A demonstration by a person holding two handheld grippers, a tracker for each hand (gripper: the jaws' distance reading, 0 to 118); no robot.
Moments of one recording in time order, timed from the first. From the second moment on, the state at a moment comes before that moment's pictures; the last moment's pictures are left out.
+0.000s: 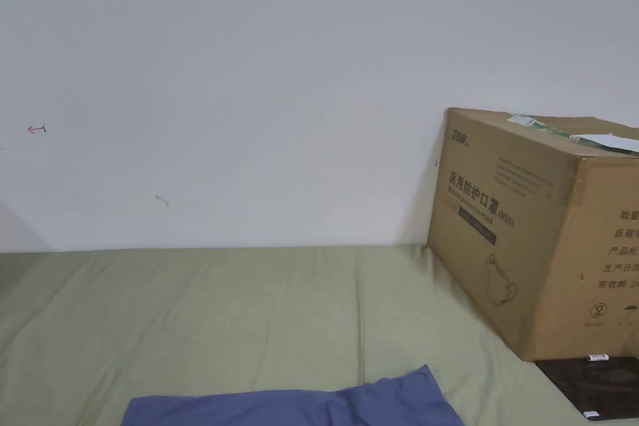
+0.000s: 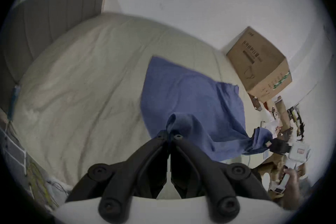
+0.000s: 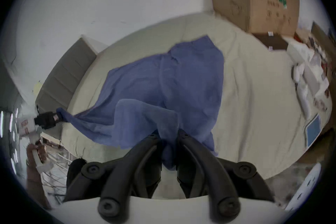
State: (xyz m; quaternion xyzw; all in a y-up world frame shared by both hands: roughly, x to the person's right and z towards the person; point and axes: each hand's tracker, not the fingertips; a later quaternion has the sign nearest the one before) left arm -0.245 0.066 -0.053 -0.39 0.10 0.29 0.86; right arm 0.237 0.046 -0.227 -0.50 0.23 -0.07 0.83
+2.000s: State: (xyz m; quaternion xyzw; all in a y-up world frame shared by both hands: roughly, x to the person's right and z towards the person) left arm -0.345 -0.024 -0.369 -0.46 0.08 0.06 0.88; right arm 0.222 0.036 -0.487 -0.40 0.20 -0.08 0.89
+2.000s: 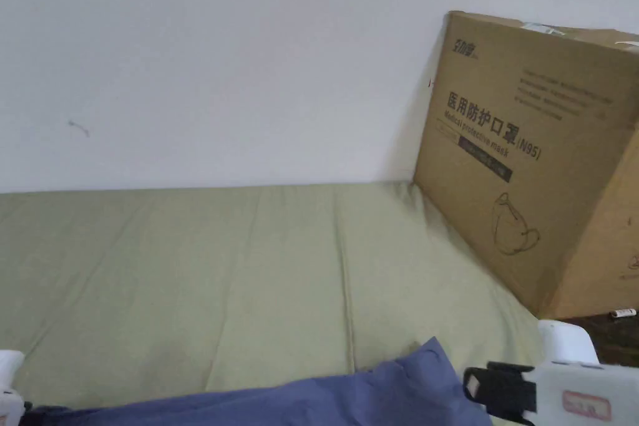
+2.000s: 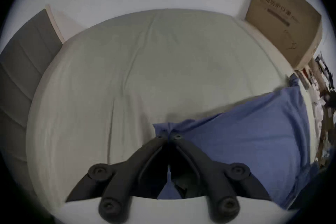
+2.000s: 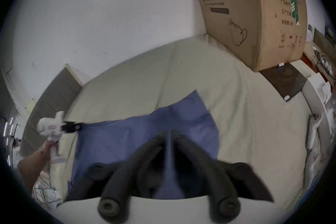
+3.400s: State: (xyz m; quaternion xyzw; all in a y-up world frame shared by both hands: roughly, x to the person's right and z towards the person) left arm -0.323 0.338 -0.214 -0.19 0.09 0.04 0.98; right arm 0.223 0.383 -0.422 -0.19 0.22 -0.03 0.96
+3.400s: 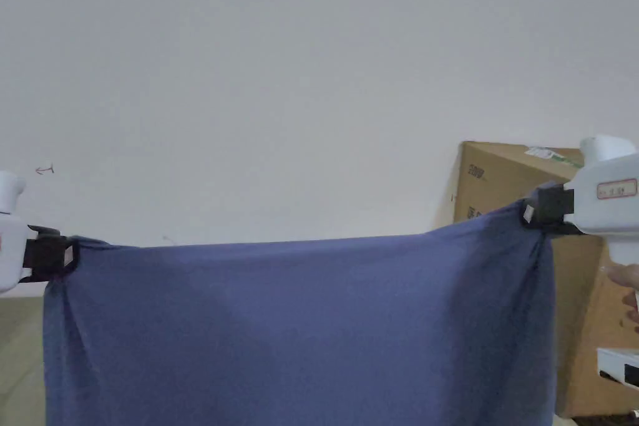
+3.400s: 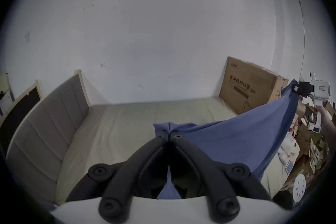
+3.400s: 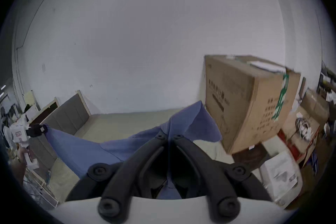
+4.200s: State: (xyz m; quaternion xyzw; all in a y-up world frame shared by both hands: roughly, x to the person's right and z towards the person) left arm -0.423 0.441 -0.358 0.00 0.20 0.12 0.97; right arm 0.072 0.522 -0.567 0.00 0.15 0.03 0.99
